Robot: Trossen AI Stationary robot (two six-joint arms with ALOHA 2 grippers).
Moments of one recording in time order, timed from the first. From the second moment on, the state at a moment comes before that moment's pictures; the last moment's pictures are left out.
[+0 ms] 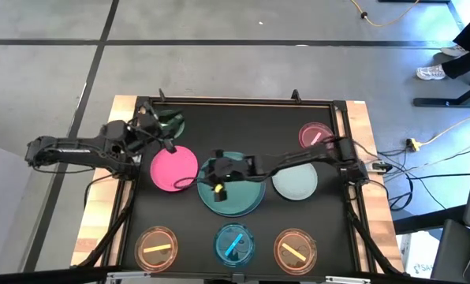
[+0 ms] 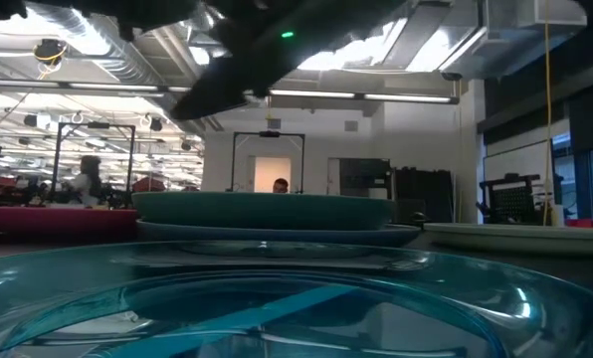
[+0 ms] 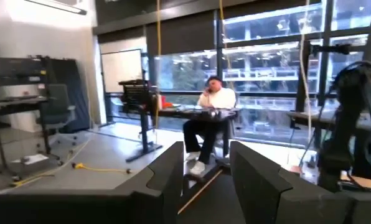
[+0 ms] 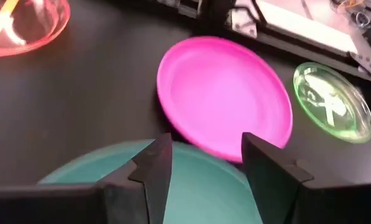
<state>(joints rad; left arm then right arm) 0.09 0.60 0.47 0.33 -0.50 0.11 0.13 2.10 1.60 -0.08 0.14 -0.24</state>
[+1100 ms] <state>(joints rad) 0.10 0.57 0.43 0.28 -0.43 0.08 0.08 2.57 2.18 -0.38 0.06 -0.18</state>
